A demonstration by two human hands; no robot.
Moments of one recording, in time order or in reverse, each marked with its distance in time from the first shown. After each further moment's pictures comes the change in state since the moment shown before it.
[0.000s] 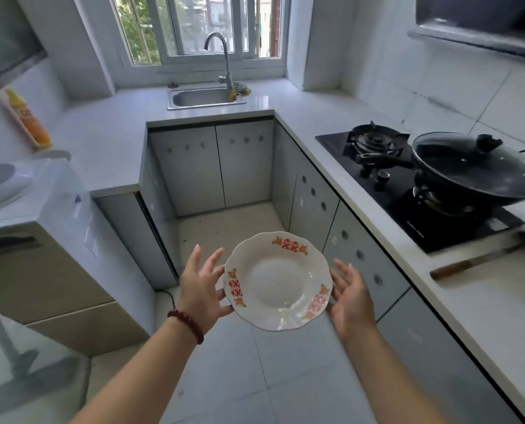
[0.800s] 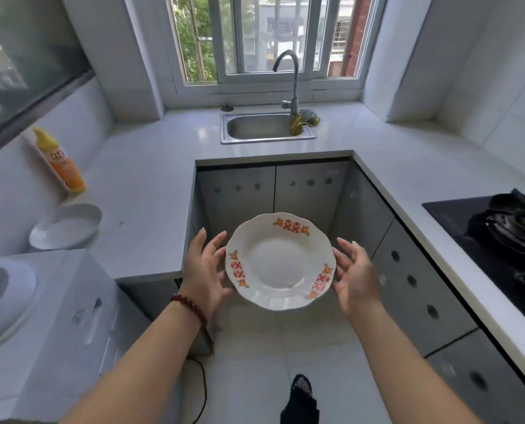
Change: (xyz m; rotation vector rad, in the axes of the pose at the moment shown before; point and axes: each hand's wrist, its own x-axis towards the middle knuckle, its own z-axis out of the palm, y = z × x) left_hand 0.320 0.319 -0.068 -0.049 0.109 0.165; right_hand 0.307 -0.049 0.391 -0.040 -0.159 -0.024
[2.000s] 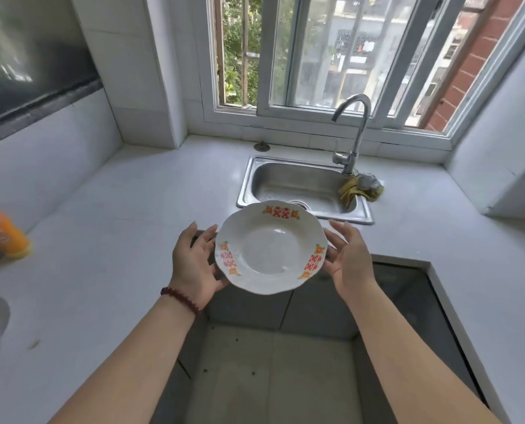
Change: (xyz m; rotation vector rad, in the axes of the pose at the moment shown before) left_hand 0.391 0.206 0.085 -0.302 0.172 0.112; right_hand 0.436 -0.117 0.267 -0.147 -0.254 0.069
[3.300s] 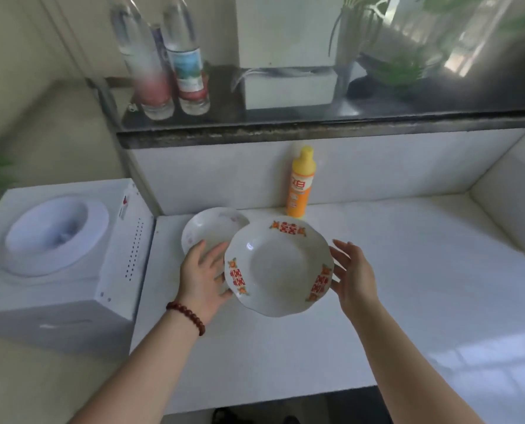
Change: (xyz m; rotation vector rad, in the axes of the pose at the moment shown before) left_hand -0.007 0.120 -0.228 -0.661 1.027 0.497; right_hand 0.067 0.199 0.434 -0.627 -1.079 0.514
